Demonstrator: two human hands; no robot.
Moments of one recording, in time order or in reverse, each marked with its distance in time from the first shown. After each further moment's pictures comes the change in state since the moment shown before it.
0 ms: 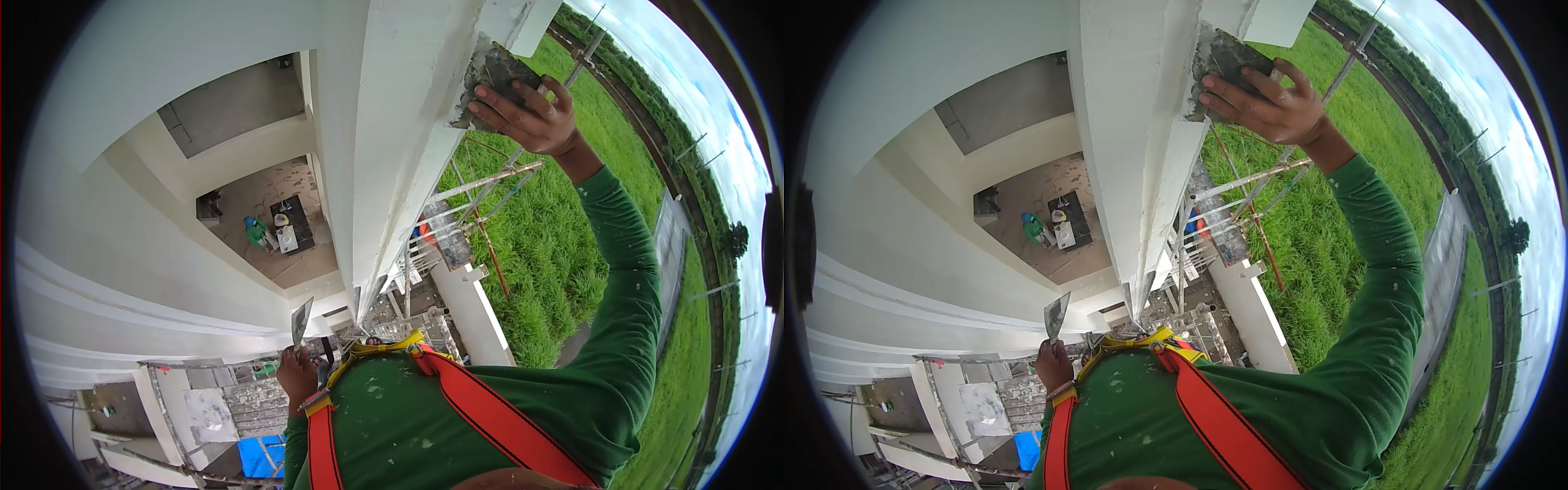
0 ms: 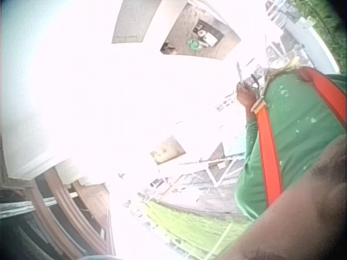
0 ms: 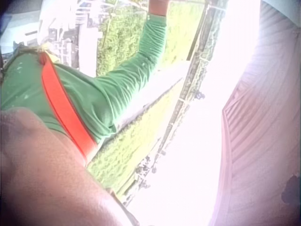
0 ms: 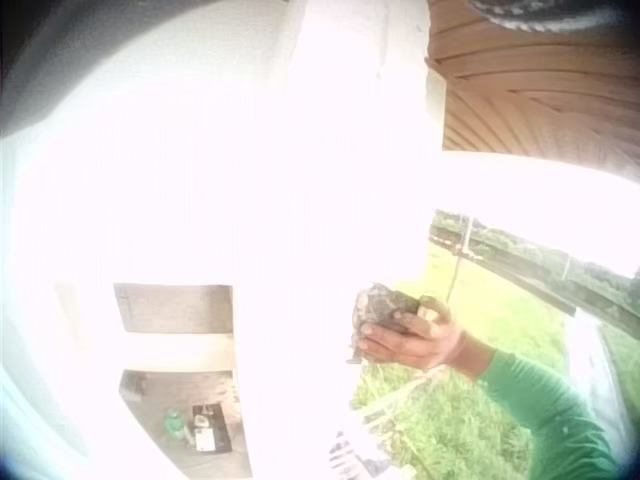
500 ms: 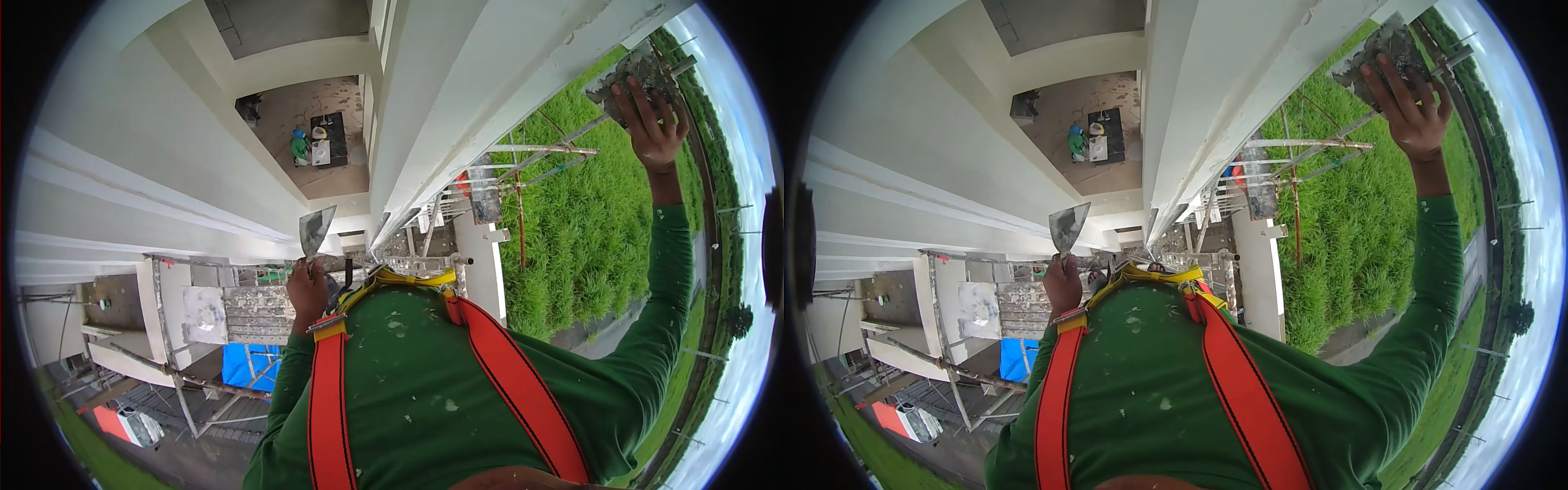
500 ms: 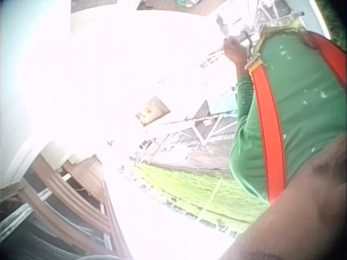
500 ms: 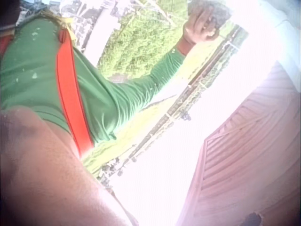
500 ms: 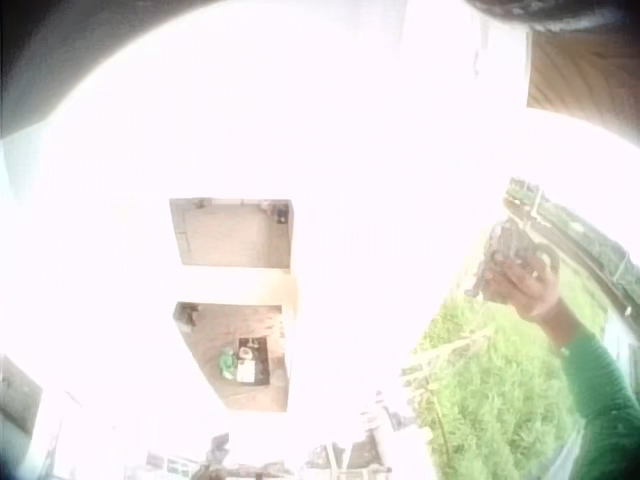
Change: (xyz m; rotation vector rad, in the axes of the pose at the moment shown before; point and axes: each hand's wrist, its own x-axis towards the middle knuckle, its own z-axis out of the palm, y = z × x) left_hand -0.012 -0.011 -0.005 -0.053 -0.007 -0.143; right_hand -0.055 -0.001 -0.033 -0.012 -0.236 0.096
